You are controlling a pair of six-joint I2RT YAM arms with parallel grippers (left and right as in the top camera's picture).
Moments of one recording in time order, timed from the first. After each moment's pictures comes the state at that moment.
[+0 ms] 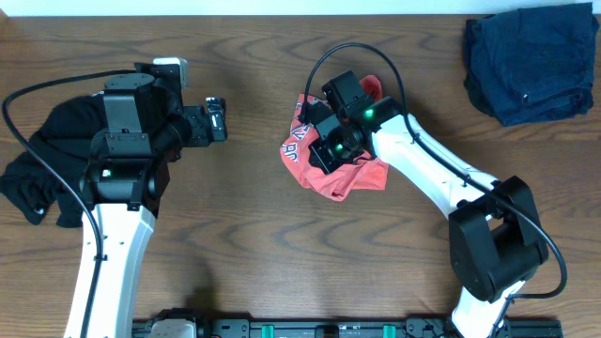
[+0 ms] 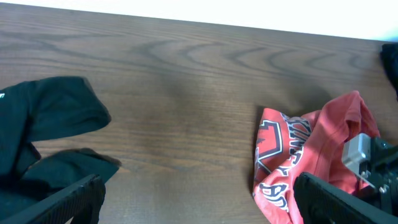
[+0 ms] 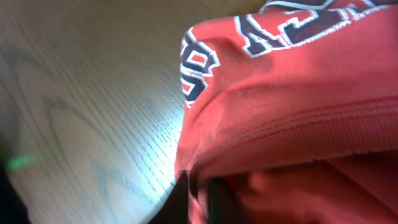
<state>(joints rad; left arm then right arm) -0.02 1.23 1.15 -0.59 0.17 -0.12 0.54 1.93 1.44 -0.75 -0.39 -0.05</state>
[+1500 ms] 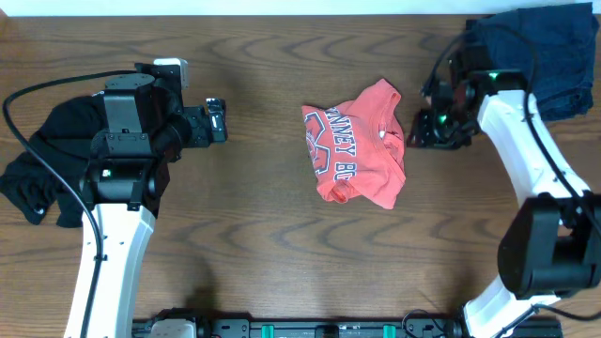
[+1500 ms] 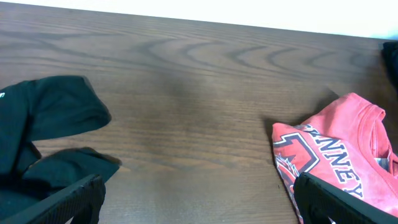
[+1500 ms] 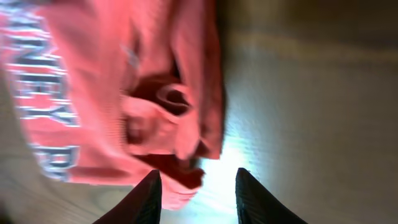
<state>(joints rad) -0.02 1.23 1.15 -0.60 0.17 -0.12 0.06 1.83 1.49 -1.07 -0.30 0.04</state>
